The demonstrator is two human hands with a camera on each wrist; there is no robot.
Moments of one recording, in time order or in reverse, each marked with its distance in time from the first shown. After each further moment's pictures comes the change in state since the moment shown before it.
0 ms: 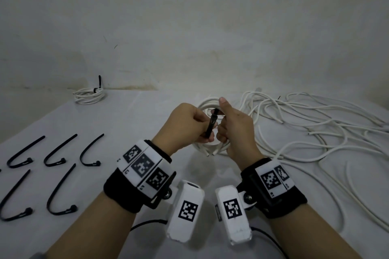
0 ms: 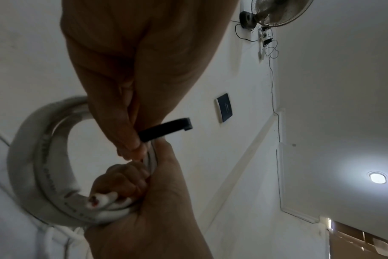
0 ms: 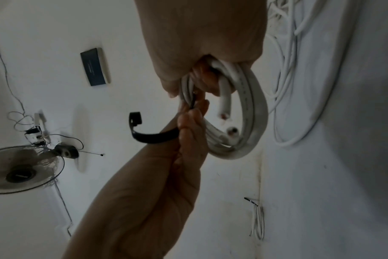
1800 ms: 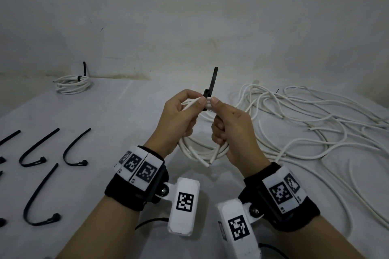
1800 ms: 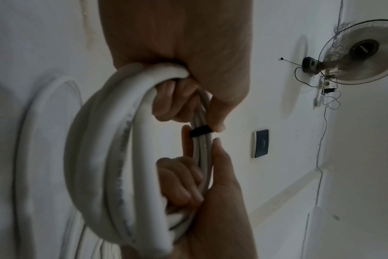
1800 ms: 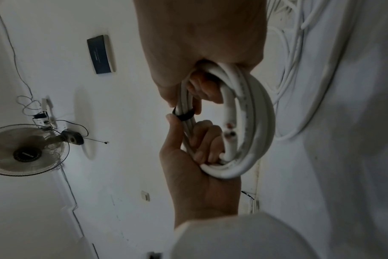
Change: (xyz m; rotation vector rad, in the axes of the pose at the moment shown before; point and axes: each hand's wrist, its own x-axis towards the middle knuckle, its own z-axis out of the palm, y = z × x) left_hand 0.033 -0.045 -0.005 -0.432 0.077 0.239; right_hand -0.012 0.003 0.005 -0.087 -0.182 -0.056
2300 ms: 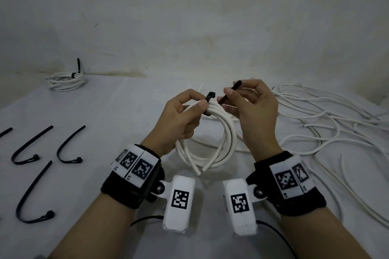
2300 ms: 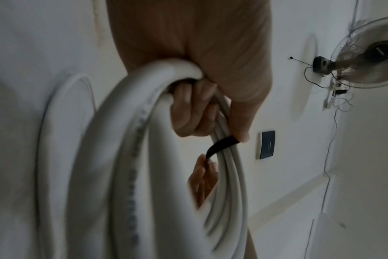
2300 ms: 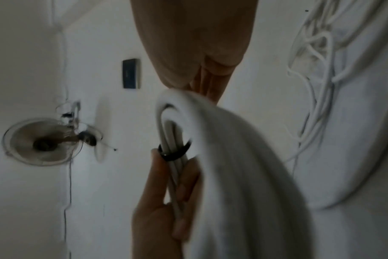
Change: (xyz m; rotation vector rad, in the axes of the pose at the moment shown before) left_hand -0.006 -0.006 -0.001 -0.115 -0.186 0.001; right_hand 0.013 -0.019 -0.026 -0.016 0.175 -0.351
